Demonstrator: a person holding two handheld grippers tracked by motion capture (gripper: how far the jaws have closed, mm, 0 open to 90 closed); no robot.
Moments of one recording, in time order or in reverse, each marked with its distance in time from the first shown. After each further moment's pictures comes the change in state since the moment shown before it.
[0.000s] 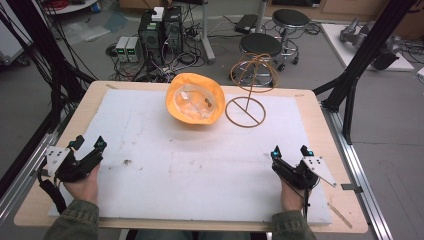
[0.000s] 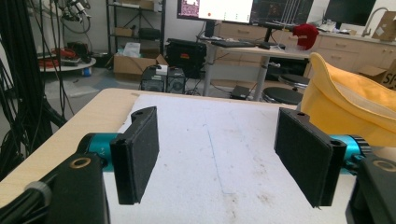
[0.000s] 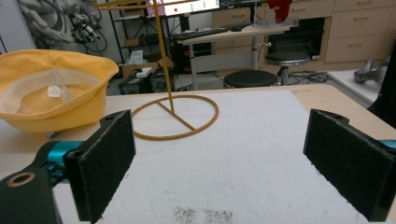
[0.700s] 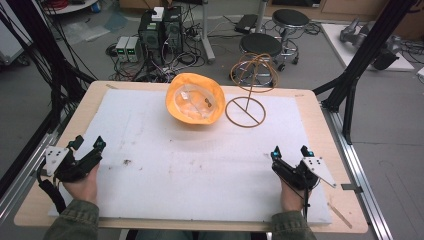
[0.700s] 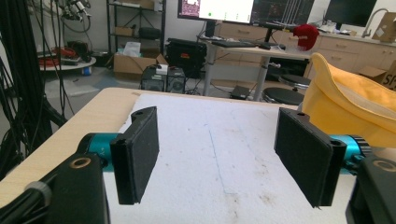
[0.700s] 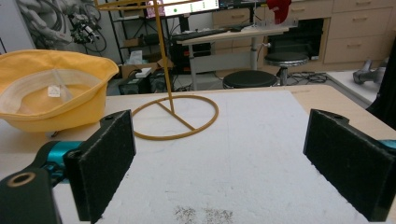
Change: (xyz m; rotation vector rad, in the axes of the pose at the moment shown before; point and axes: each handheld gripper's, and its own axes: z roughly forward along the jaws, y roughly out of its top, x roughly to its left) left arm 0.002 0.000 0.002 0.002 -0.002 -0.003; right arm 0.000 0.000 -0.001 -0.003 -0.004 -0.004
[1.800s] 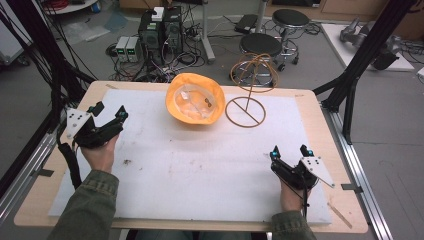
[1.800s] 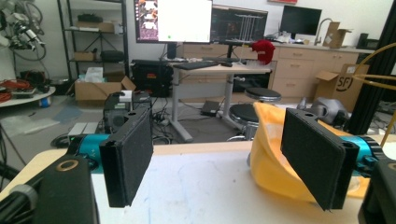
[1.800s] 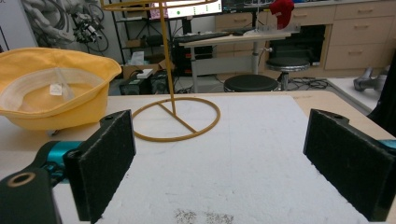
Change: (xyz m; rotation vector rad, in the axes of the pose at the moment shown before) left arm -0.058 0.070 0.057 -0.058 -0.155 0.061; right arm 0.002 0.000 0.001 -0.014 0.006 -0.030
